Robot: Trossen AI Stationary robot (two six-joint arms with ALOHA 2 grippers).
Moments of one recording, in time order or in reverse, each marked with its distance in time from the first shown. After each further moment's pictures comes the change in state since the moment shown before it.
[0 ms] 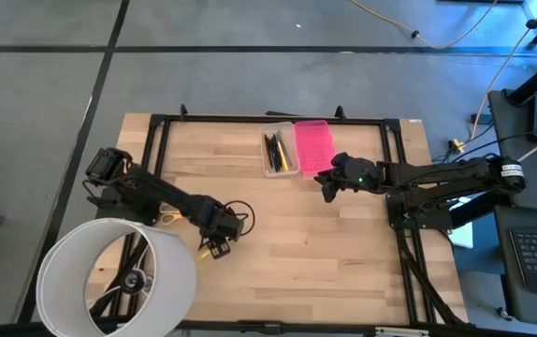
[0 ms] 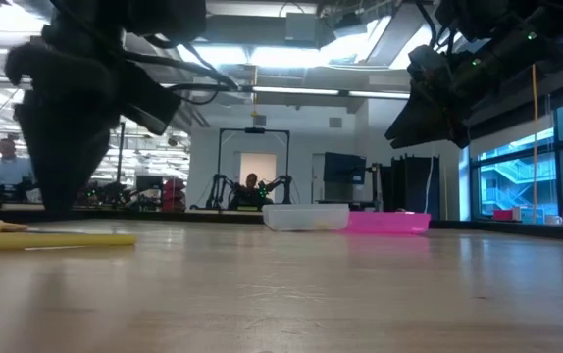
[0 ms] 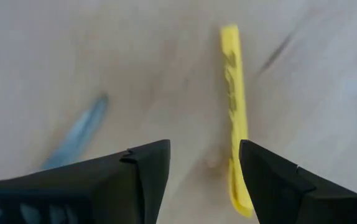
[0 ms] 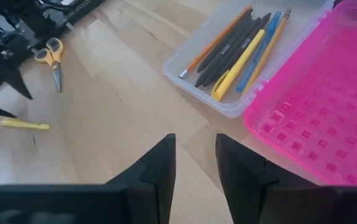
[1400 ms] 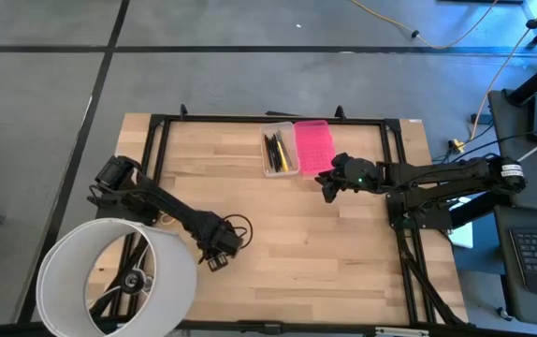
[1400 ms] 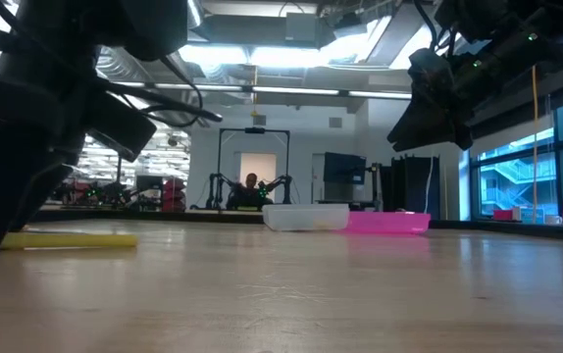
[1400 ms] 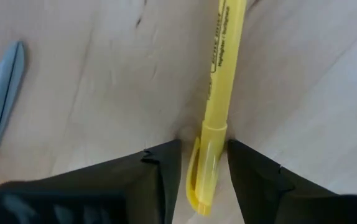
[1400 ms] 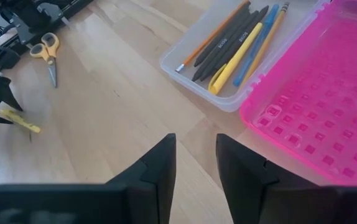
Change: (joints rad) left arm -0.108 0.126 0.005 0.025 0.050 -0.106; right arm 0.000 0.000 0.000 -0.021 0.000 0.009
